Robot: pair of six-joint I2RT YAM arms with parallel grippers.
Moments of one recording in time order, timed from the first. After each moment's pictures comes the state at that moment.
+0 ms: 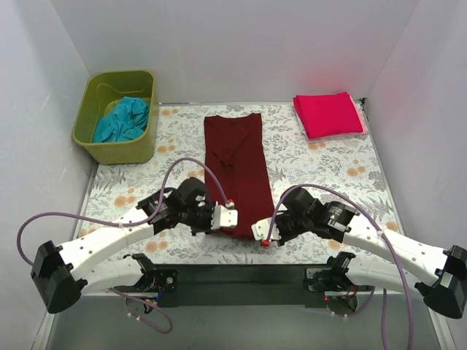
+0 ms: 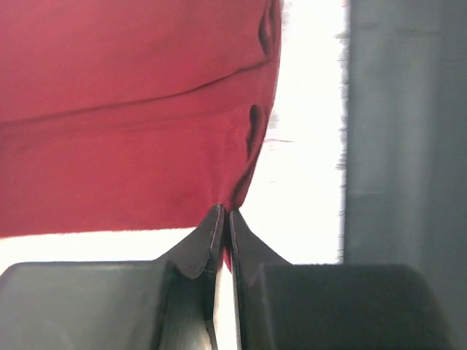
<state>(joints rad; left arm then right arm) -0.91 1.04 0.78 -0.66 0.38 0.65 0.99 0.93 0.71 -0.69 -0.37 -0.92</state>
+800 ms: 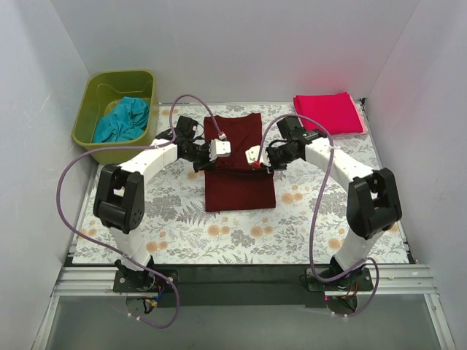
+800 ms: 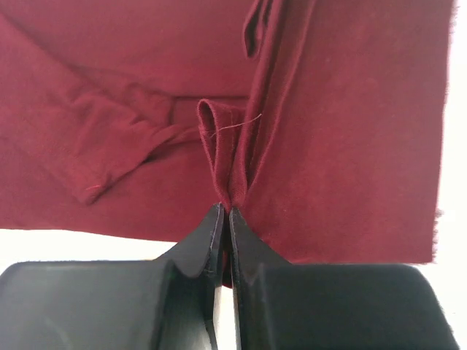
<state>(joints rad) -0.36 1.79 1.32 -0.58 0.64 1.02 0.46 1.70 1.32 -0.72 -0.60 -1.37</state>
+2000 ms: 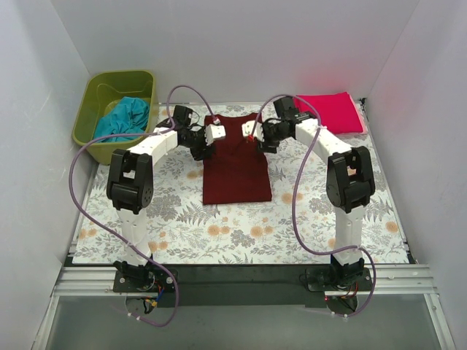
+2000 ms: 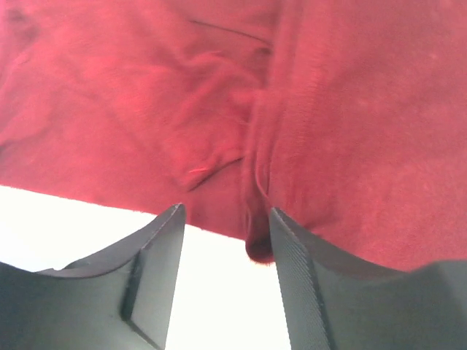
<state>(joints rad) -0.26 2.06 1.55 -0.50 0.61 1.02 0.39 2.06 1.69 -0.64 -0.61 -1.34</state>
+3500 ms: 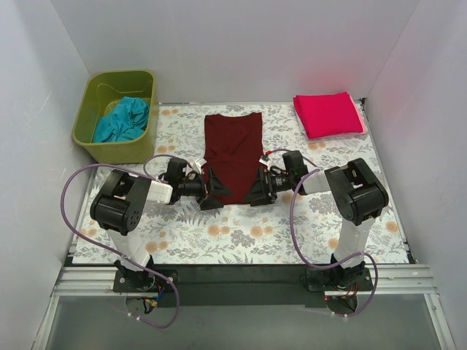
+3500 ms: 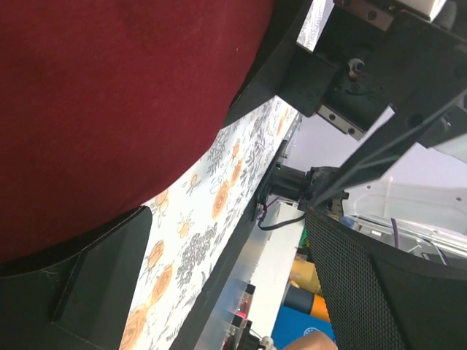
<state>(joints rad) -0.33 1.80 0.67 0.38 0.91 -0.91 0.42 1.89 0.82 0.25 -1.08 0.58</state>
